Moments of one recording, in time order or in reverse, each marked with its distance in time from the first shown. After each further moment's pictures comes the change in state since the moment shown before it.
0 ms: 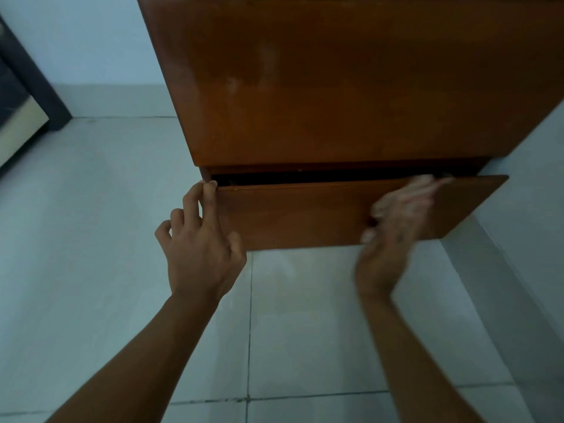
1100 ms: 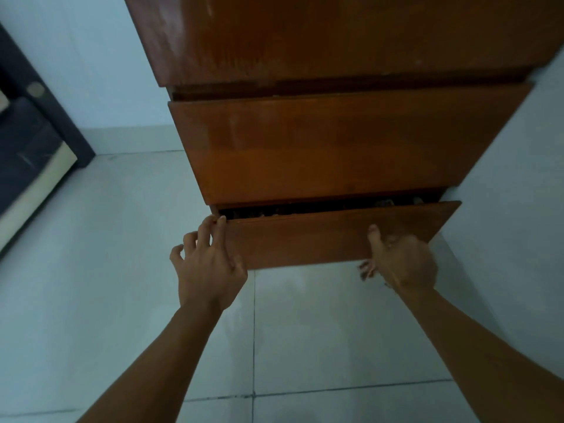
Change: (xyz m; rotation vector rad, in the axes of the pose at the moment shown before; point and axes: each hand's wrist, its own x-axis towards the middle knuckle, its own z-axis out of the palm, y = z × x) left_hand 0.005 0.012 -0.042 0.092 -0.164 -0.005; right_hand 0.088 -0.017 -0.082 -0.408 -0.545 0.397
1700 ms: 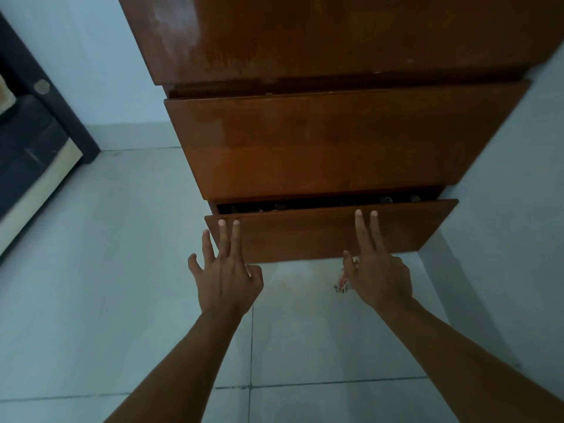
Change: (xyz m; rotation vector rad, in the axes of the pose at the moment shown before) left_hand -0.017 0.018 0.035 0.087 -0.130 -0.059; right_hand -0.032 -0.001 0.017 -0.251 -0.143 -0.429
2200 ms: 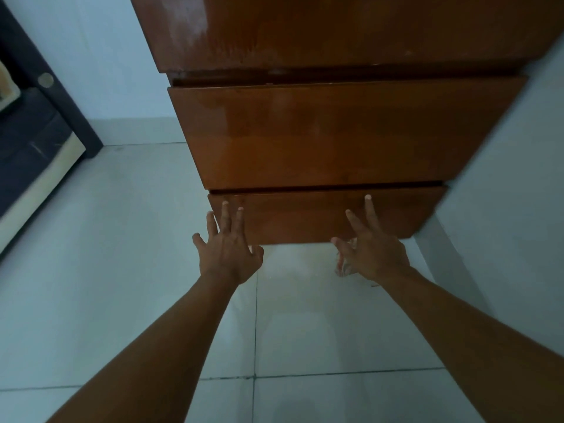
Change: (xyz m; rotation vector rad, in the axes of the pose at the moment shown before) left_hand 0.036 -0.007 -0.015 0.047 -0.179 0.067; right_hand 0.030 -0.013 -0.024 0.057 -0.284 0.043
